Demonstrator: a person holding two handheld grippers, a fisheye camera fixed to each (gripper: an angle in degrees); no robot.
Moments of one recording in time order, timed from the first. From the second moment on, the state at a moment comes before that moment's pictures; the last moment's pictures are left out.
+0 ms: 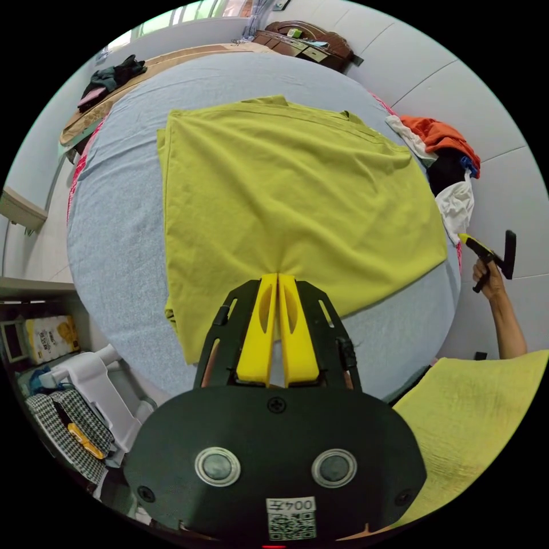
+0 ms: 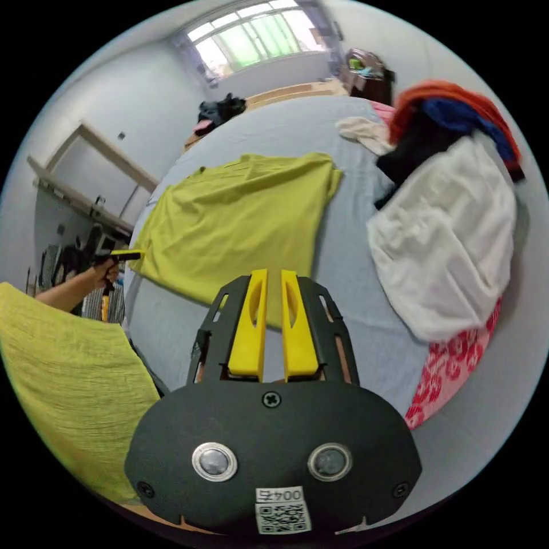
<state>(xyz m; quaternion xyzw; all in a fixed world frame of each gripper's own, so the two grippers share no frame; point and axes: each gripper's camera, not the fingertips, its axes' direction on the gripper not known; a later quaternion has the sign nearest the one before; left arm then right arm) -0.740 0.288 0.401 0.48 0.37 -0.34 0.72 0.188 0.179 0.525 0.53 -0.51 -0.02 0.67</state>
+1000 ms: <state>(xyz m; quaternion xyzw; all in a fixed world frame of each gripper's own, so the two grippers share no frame) -0.865 0.323 0.376 0.62 0.22 -0.29 0.70 0.134 -0.032 0.233 0.57 -0.35 -0.11 0.73</state>
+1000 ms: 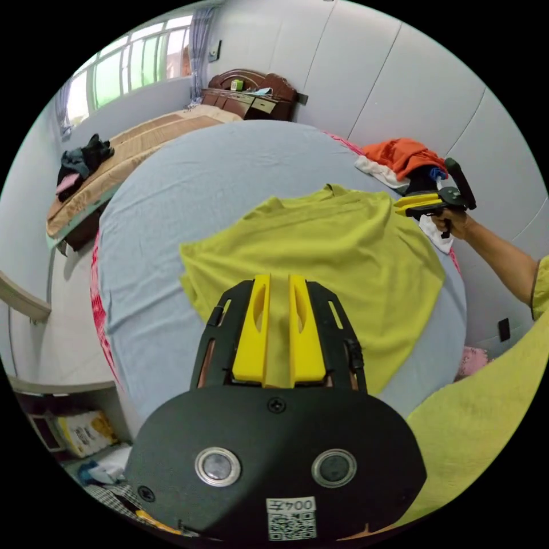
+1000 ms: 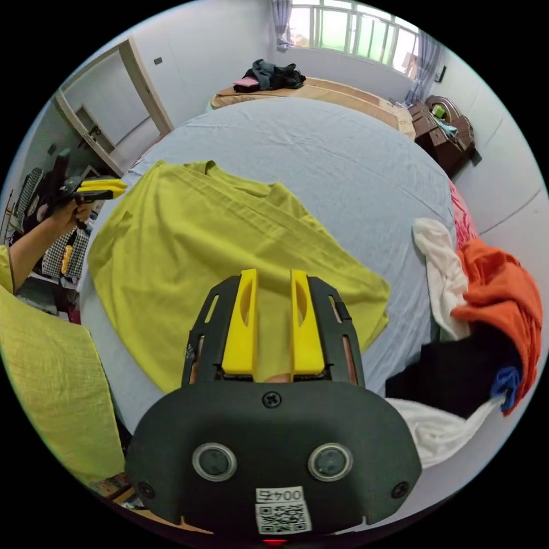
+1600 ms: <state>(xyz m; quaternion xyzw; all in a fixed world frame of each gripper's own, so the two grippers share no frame) -0.935 0.260 0.346 0.58 0.17 -0.26 0.76 0.103 -0.146 0.195 0.54 -0.33 -0.12 0.76</state>
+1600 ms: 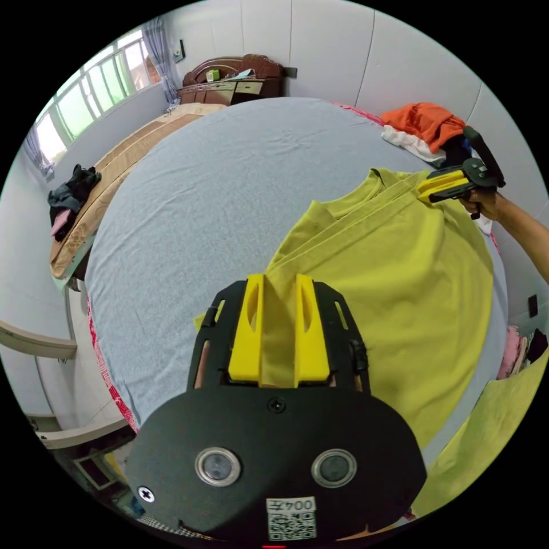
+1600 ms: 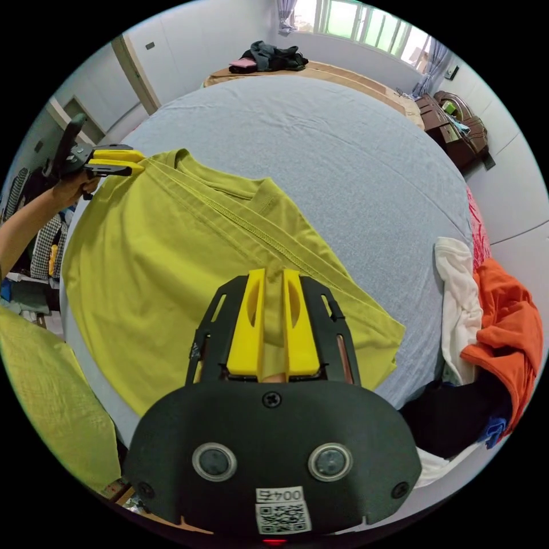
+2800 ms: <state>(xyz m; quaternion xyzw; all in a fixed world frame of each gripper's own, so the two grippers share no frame) -0.953 0.444 0.370 0.60 0.28 -0.41 0.63 0.314 -0.162 0.475 0.47 -0.62 0.12 0.61</state>
